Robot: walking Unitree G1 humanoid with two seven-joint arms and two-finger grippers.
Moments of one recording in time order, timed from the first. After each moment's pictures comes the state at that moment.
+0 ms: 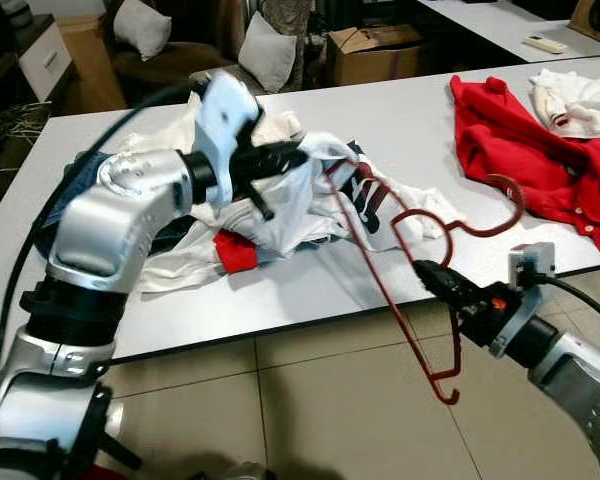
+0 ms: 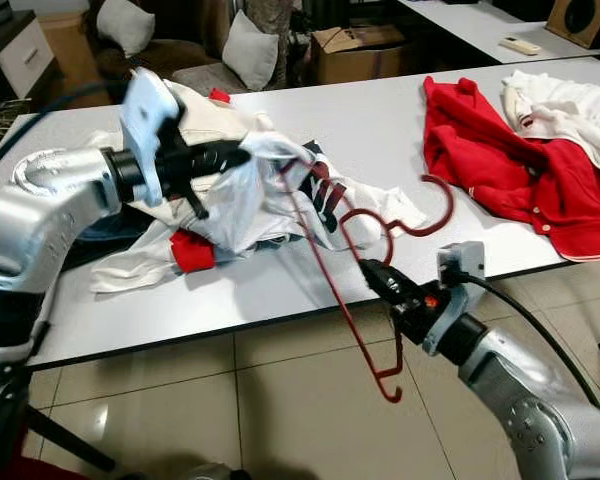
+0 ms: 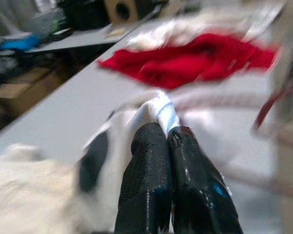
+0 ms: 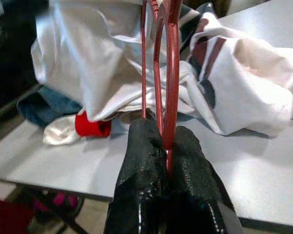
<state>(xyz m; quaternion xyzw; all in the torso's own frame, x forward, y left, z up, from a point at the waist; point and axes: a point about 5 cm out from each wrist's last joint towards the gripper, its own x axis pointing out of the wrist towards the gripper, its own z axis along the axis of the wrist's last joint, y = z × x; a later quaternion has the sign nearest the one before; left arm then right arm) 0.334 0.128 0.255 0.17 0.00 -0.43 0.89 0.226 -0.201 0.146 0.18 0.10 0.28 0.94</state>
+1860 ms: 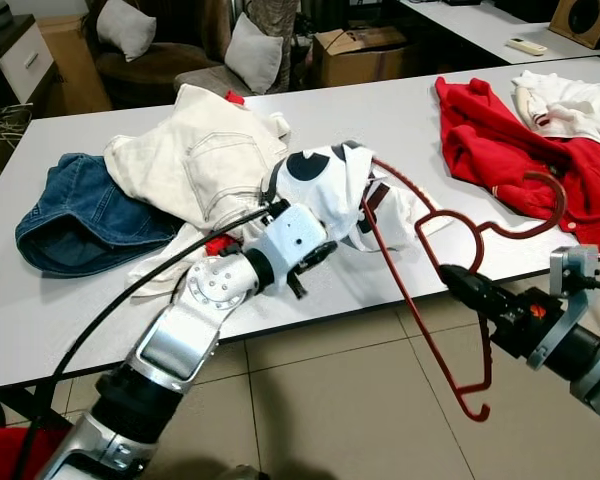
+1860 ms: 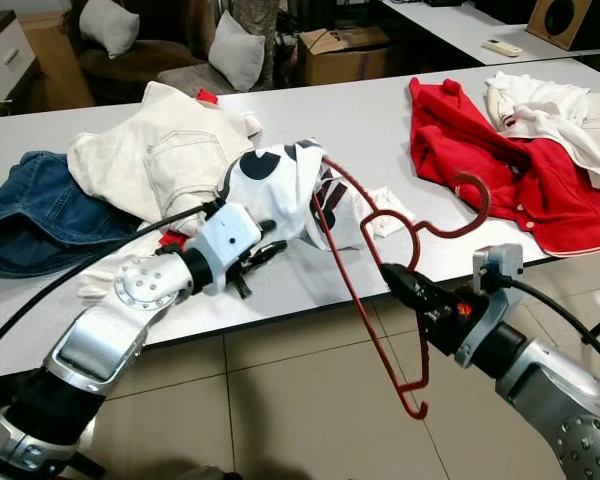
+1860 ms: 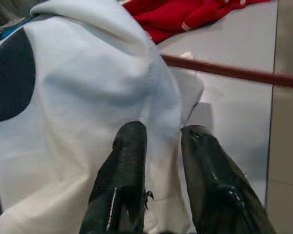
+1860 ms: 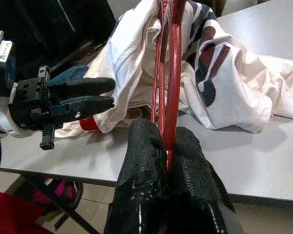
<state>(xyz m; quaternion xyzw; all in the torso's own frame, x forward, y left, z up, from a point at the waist) 0.297 0.074 0.164 0.22 0.02 -0.40 0.89 0.210 -0.217 0.166 0.17 0.12 0.30 0.93</state>
